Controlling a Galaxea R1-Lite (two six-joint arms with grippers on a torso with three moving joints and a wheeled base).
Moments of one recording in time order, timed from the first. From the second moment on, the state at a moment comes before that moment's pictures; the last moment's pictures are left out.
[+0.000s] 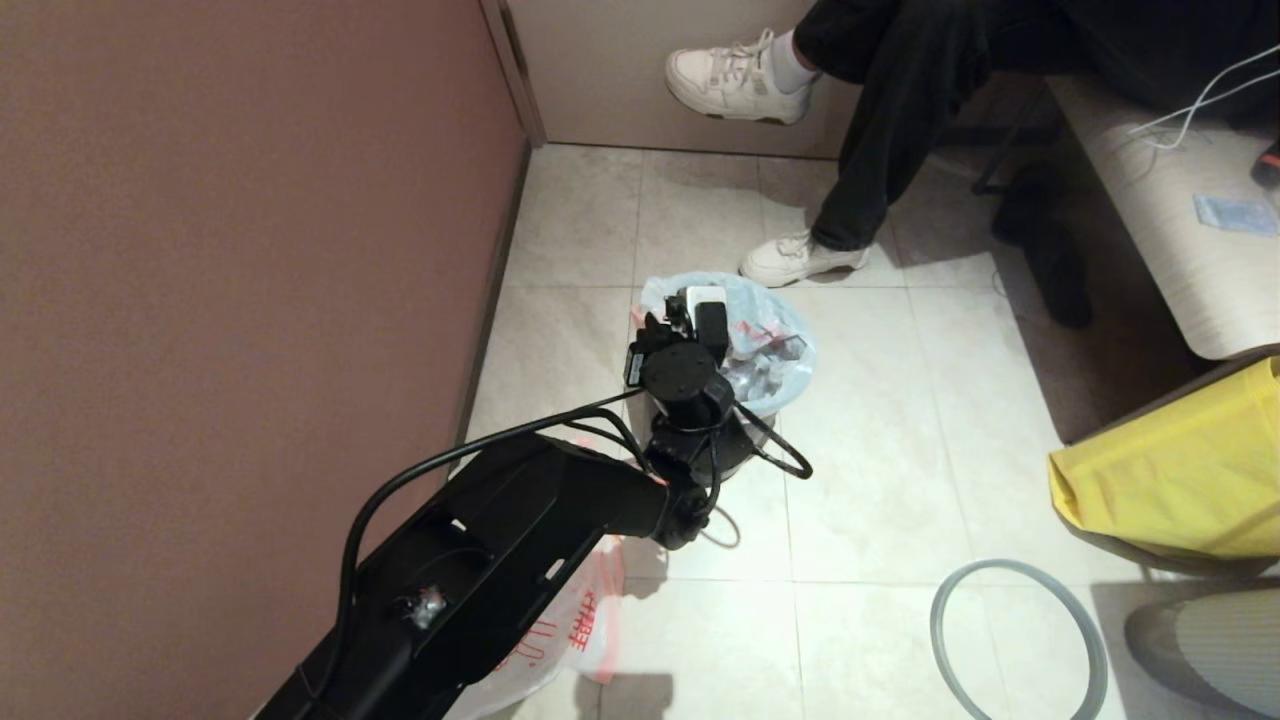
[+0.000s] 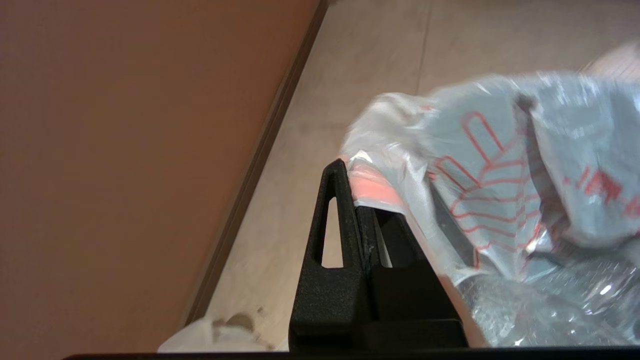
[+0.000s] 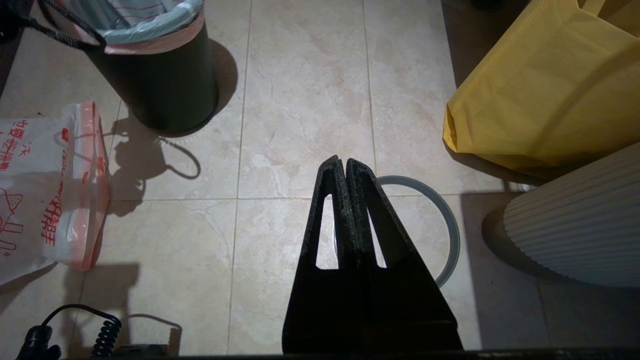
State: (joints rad) left arm -0.71 2.67 -1.91 -1.26 0.99 0.60; right arm 0.00 0.00 0.00 -0.04 -0.02 0.02
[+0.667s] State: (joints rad) left arm -0.66 2.76 -1.88 -1.23 0.93 0.58; right arm 0.00 0.00 0.00 -0.04 -0.02 0.02
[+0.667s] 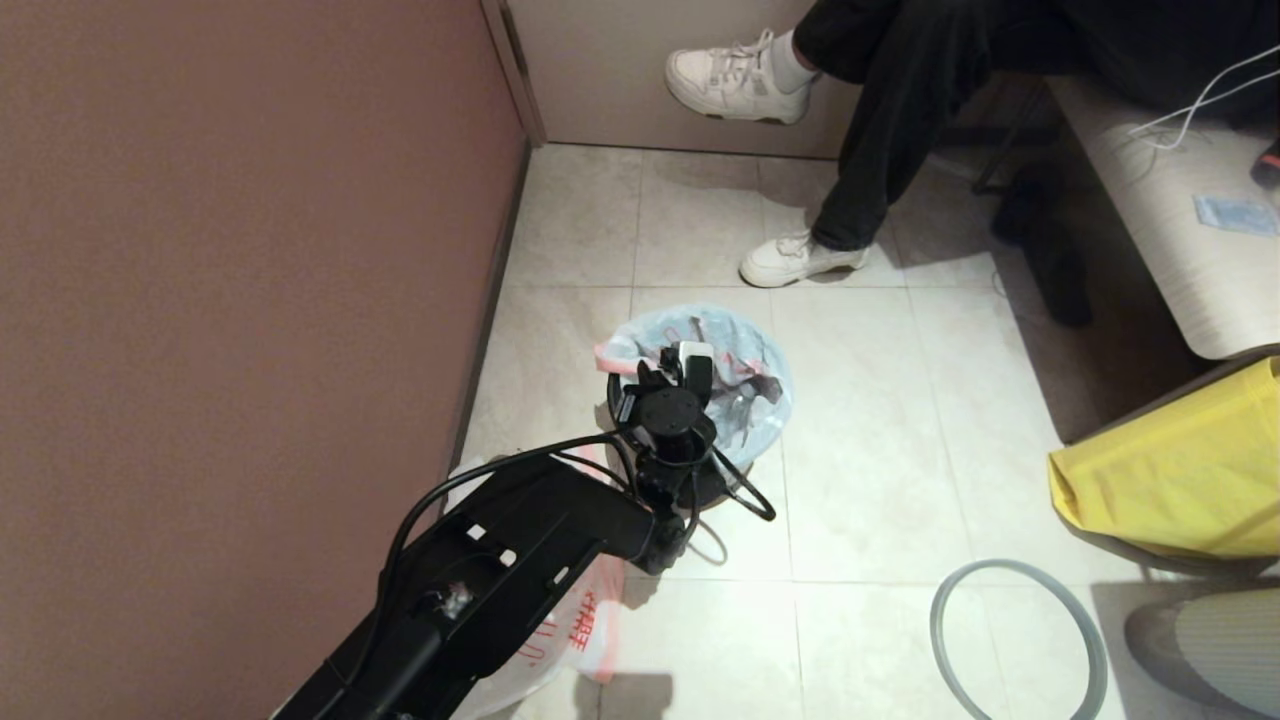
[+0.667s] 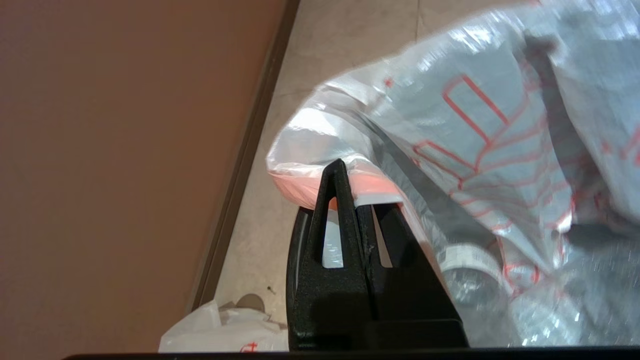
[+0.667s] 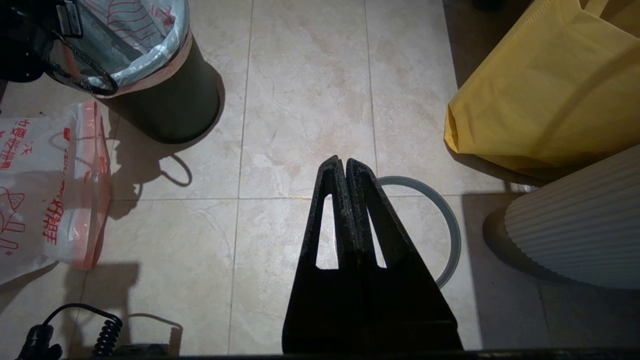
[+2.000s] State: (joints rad) left arm -0.68 2.42 -1.95 -1.01 0.94 0.51; right arm 0.00 0.00 0.00 -0.04 -0.02 0.02
